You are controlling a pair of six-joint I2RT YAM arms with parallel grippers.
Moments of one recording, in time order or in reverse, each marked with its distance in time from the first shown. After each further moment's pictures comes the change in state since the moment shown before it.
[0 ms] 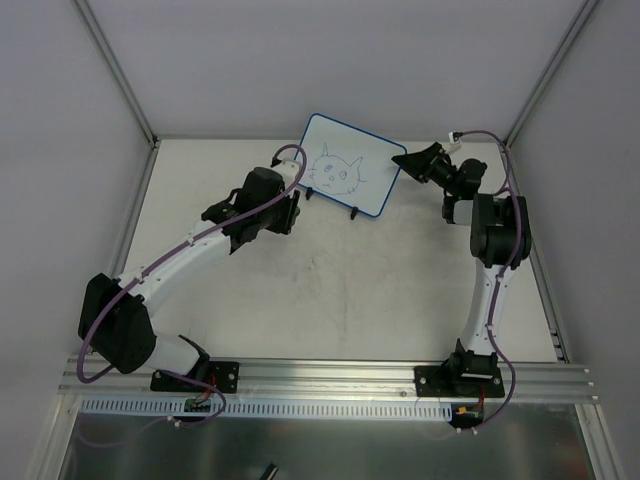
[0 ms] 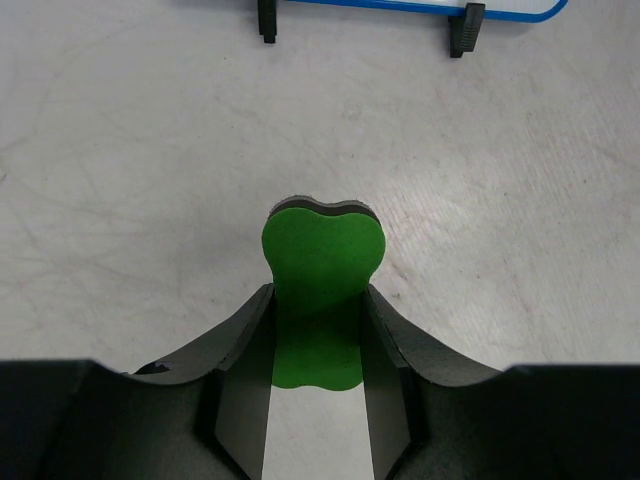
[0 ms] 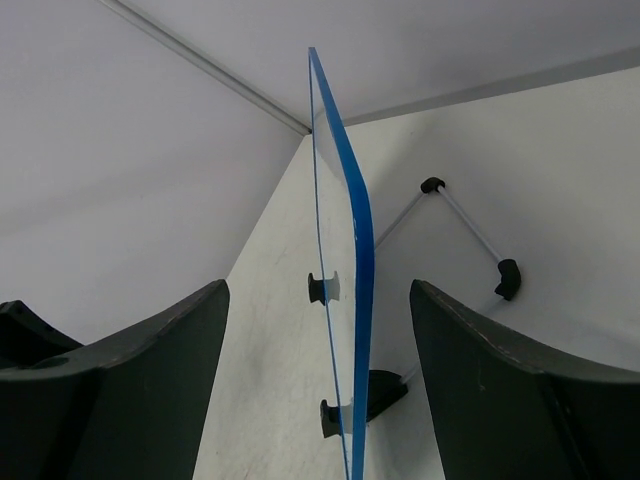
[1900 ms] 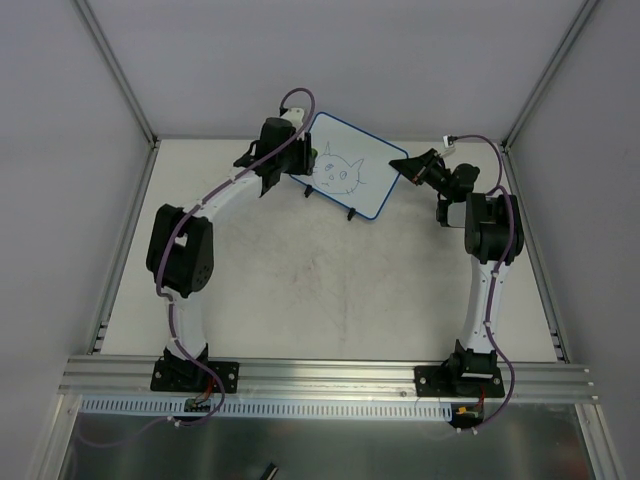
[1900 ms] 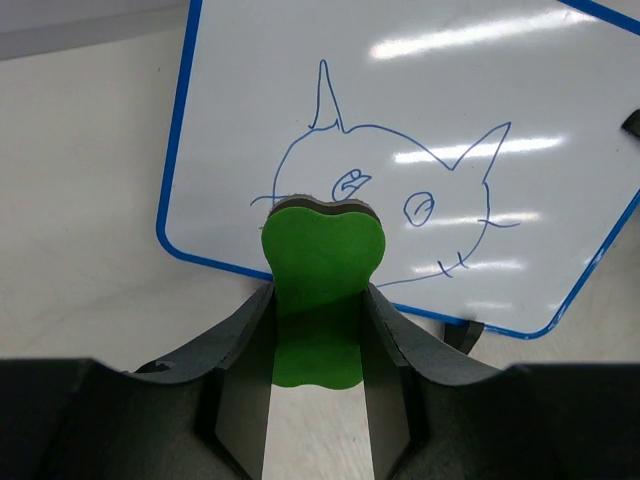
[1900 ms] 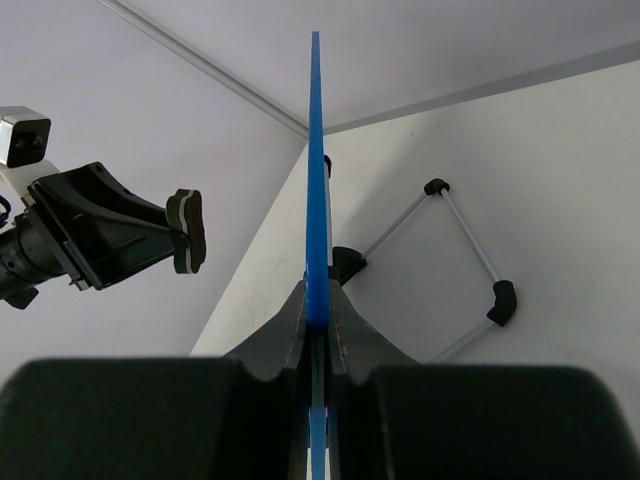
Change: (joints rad) left arm 0.169 0.555 0.484 0.267 0.141 -0.093; right arm 0.027 0.085 0.034 0.085 0.021 0.040
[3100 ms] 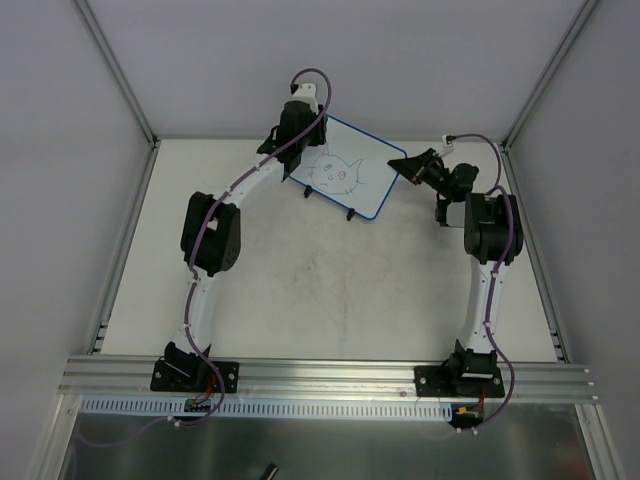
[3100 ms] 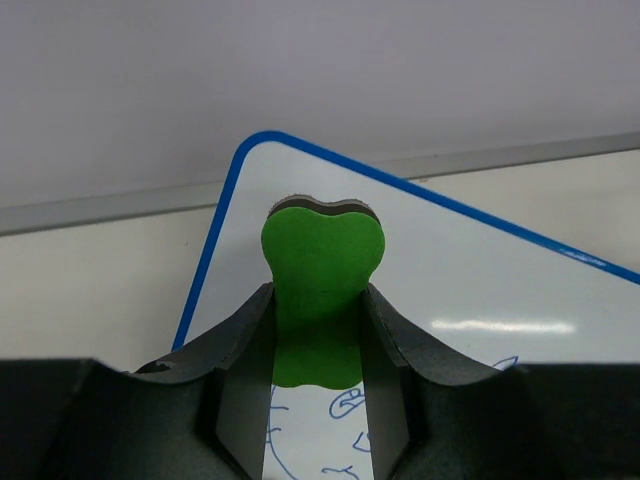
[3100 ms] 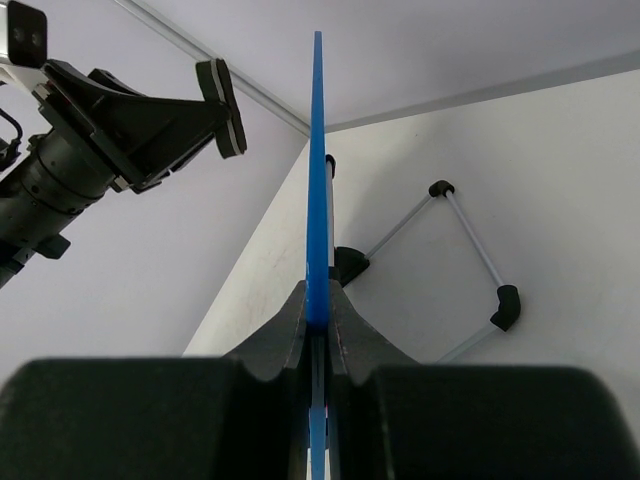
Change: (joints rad) left arm -0.028 0.315 0.392 0.171 -0.178 -0.006; right arm 0.008 -0.004 -0.001 0.006 -0.002 -0.014
